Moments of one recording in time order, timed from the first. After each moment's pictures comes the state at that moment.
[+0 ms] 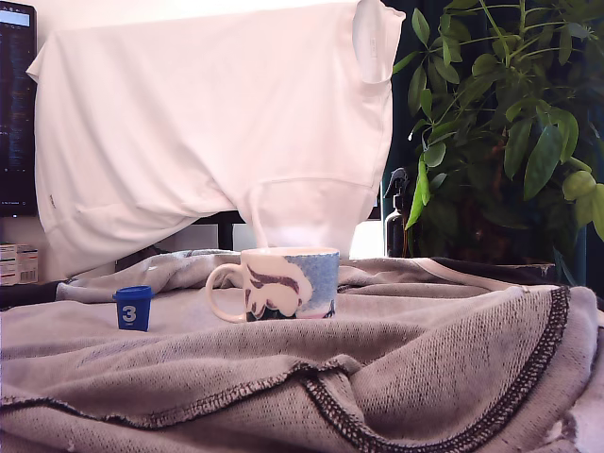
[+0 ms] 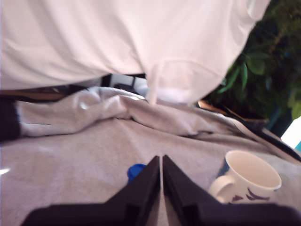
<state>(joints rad) -0.08 0.67 0.12 0.35 0.50 -0.16</state>
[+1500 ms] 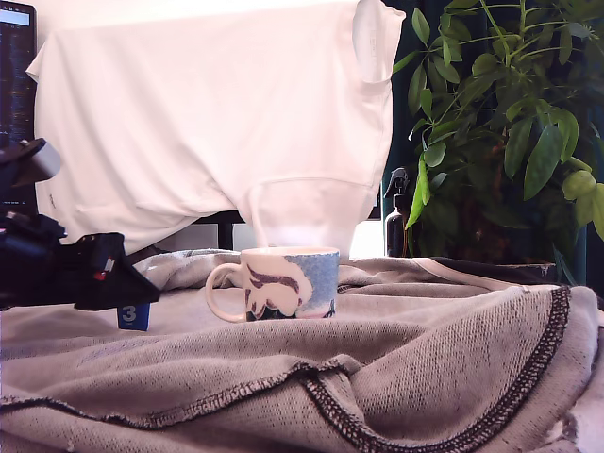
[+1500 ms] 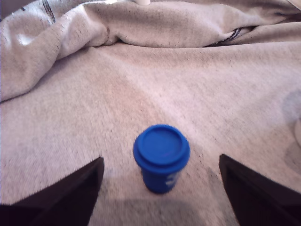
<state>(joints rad) -0.22 1.72 0.43 0.90 0.37 0.06</state>
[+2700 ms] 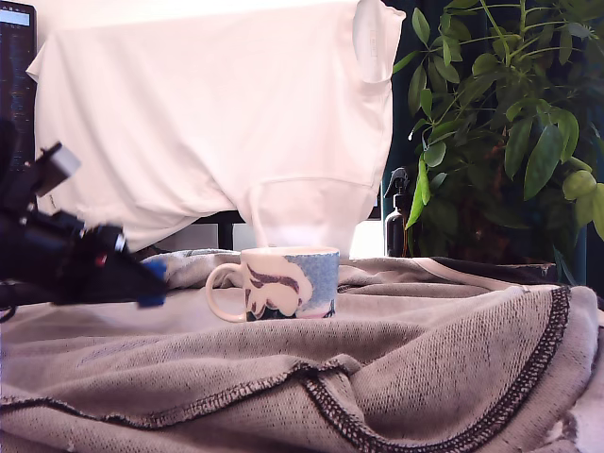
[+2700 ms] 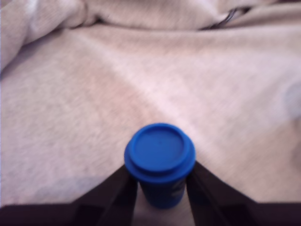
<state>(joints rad) -0.19 1.78 0.56 0.80 0.61 -0.05</state>
